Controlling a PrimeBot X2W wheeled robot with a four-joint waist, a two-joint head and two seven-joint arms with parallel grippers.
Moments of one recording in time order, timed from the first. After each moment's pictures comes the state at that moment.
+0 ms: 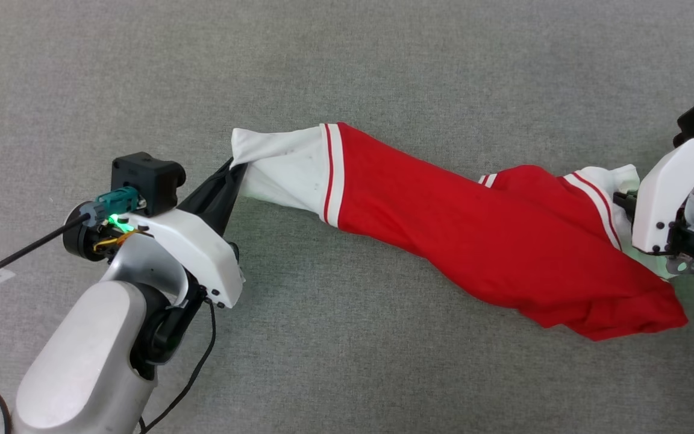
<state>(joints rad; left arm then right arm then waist) -0.48 0.44 -0.42 0.03 -0.59 0.03 0.21 -0.67 -0.33 0.07 0.54 0.46 0.13 0.81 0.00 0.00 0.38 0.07</state>
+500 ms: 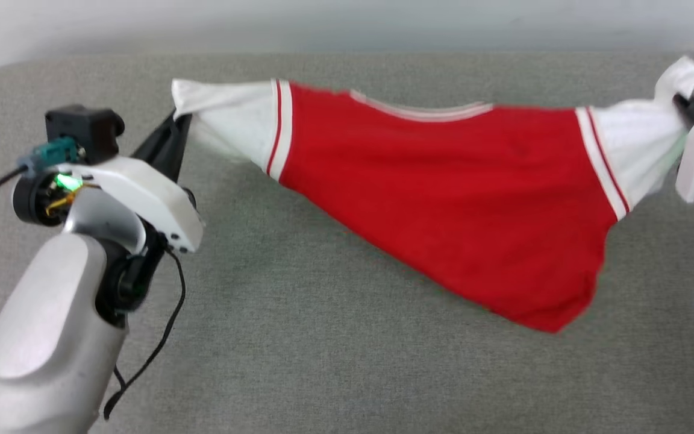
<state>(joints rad) -0.58 0.44 -0.35 0.16 -0.62 0.04 0.17 -0.71 -0.38 0.04 0.38 0.28 0.13 0.57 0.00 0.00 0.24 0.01</state>
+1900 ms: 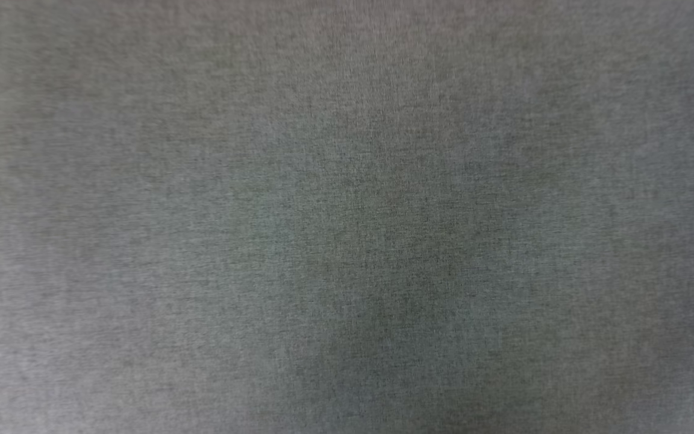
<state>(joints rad) -1.71 0.46 -0.27 0.76 -0.52 -0.05 -0.13 -1.66 -0.26 0.08 0.49 0.18 0.13 0.08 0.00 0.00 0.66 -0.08</state>
